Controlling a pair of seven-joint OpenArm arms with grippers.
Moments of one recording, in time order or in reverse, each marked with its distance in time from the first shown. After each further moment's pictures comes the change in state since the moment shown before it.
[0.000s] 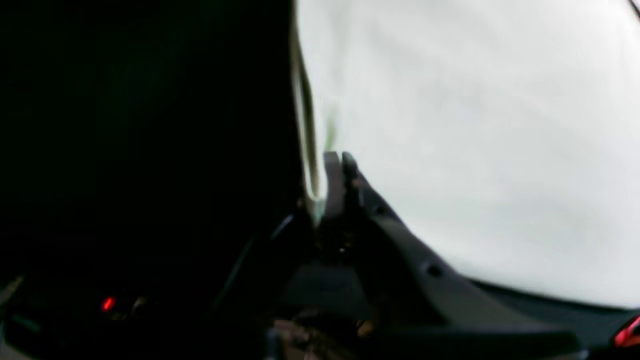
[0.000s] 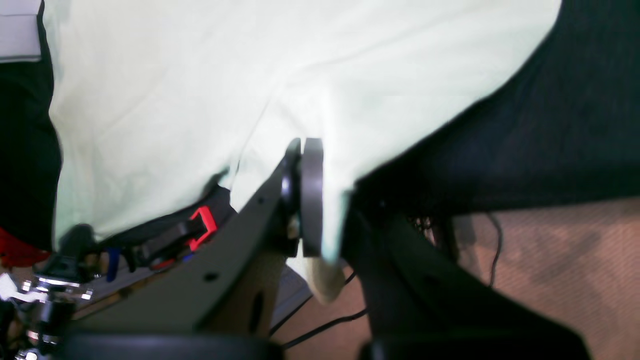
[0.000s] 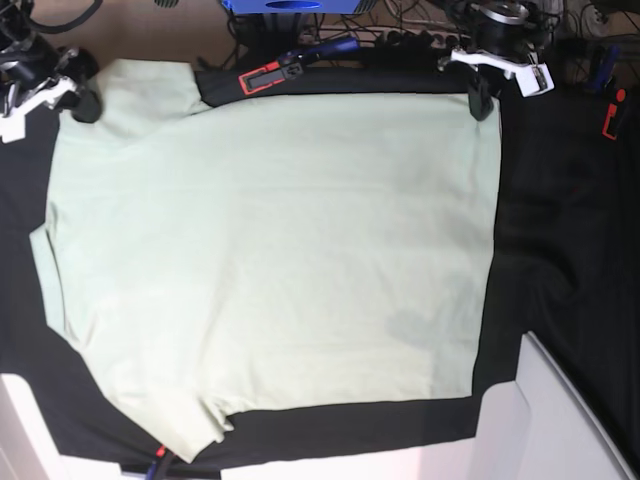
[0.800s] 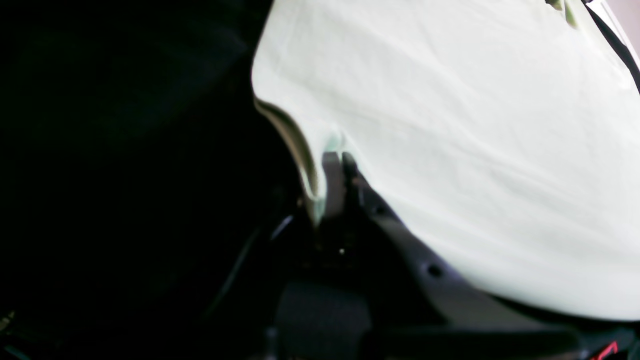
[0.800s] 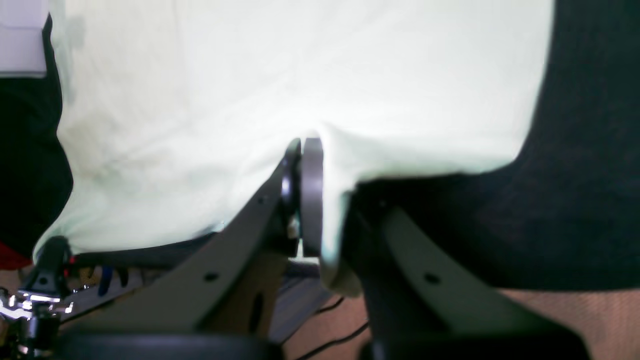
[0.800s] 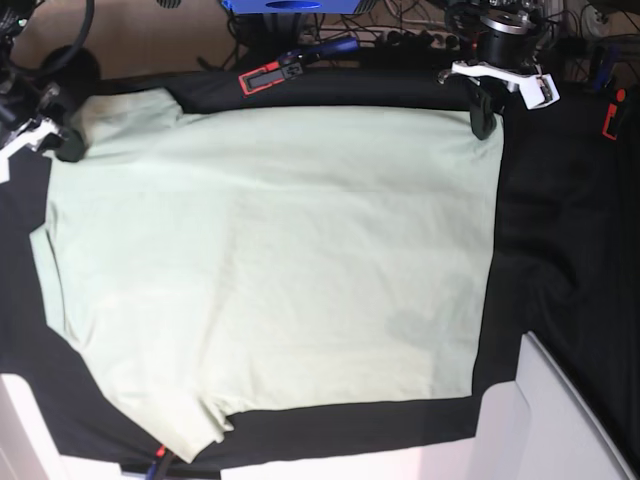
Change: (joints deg) left arm 0.3 0.4 -0.1 6.2 0.0 1.4 0.1; right arm 7.0 3.3 0.0 1.4 -0.2 -4.3 -5.0
